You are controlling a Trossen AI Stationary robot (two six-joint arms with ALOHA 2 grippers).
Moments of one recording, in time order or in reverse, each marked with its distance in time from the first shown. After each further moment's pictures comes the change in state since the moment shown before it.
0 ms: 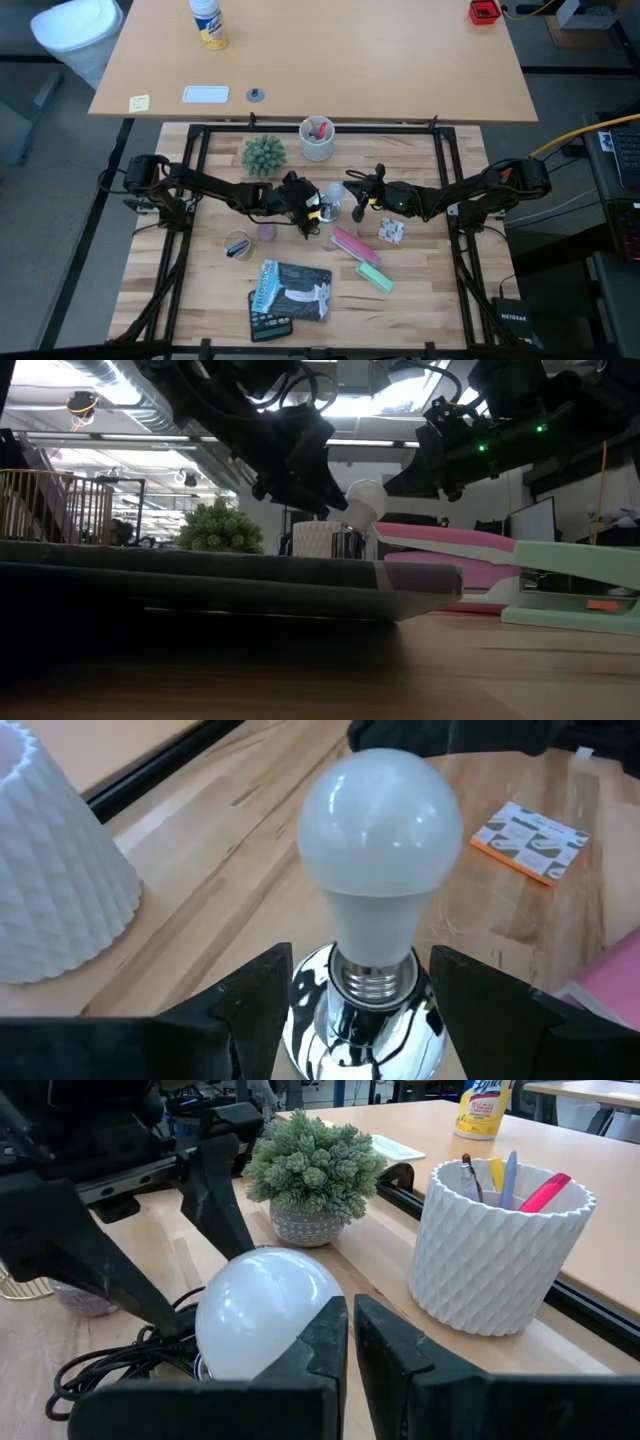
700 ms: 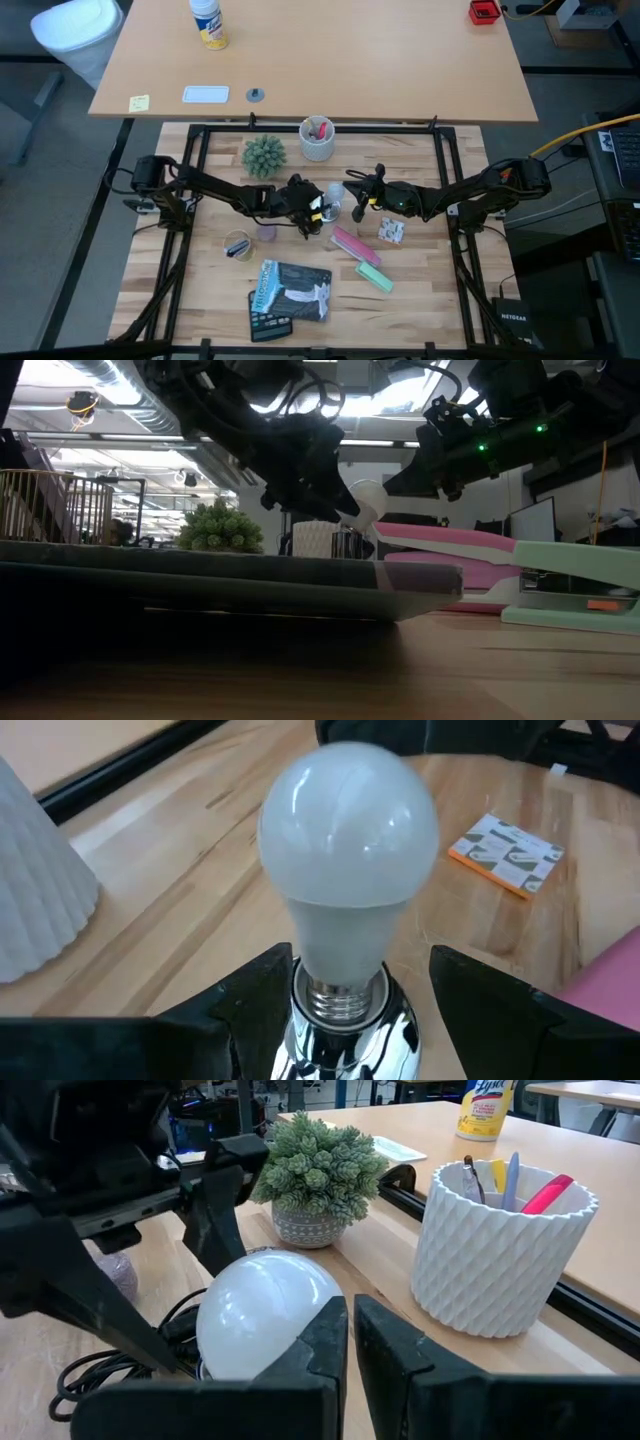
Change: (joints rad) left arm 0.002 0.056 0.000 0.102 0.031 -0.022; right arm 0.000 0.000 0.000 0.004 -0.004 -0.001
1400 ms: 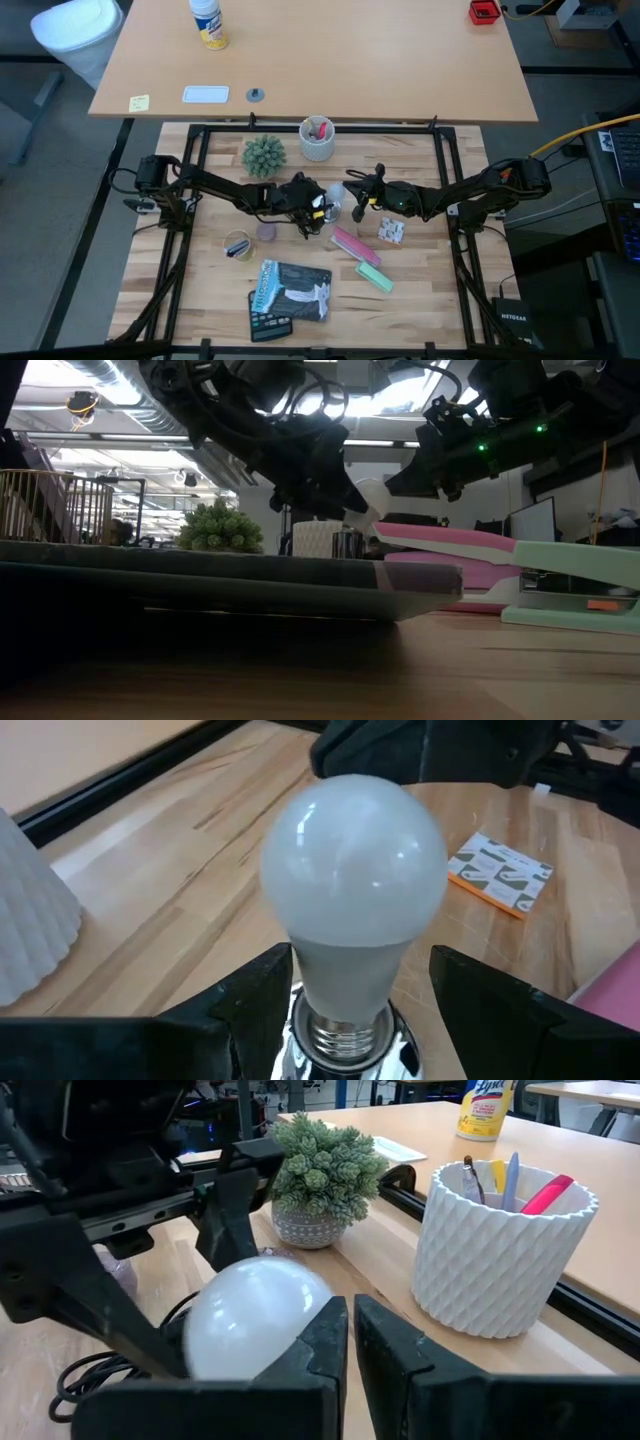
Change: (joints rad) left arm 0.025 0.028 0.000 0.081 0.045 0.034; right arm -0.001 0.000 0.000 0.001 -0.003 0.000
